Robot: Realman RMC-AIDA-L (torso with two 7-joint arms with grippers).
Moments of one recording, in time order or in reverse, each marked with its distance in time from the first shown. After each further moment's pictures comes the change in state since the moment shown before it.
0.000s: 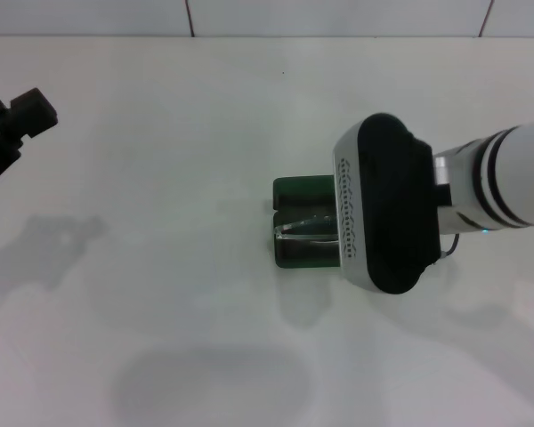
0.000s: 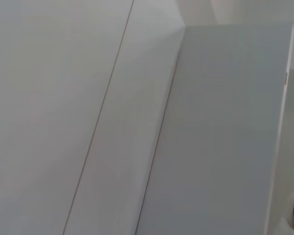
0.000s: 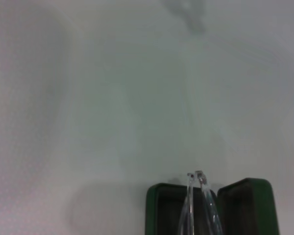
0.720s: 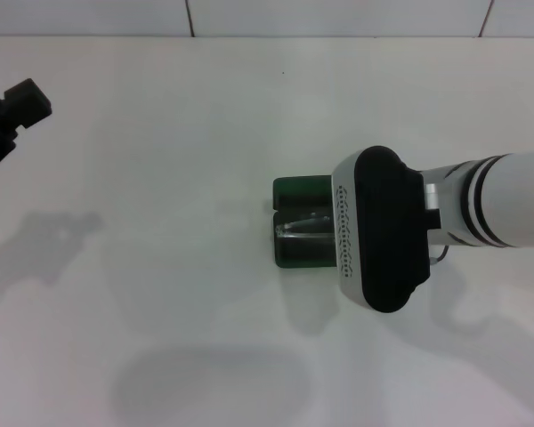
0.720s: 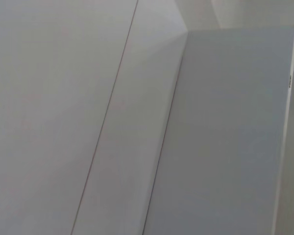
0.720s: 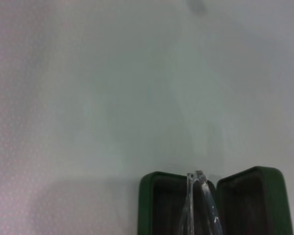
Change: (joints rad) left arm -0.004 -0.006 -0.027 -0.002 0.006 -0.002 0.005; right arm -0.041 -0.001 -0.068 0.096 -0.068 0.184 -0.003
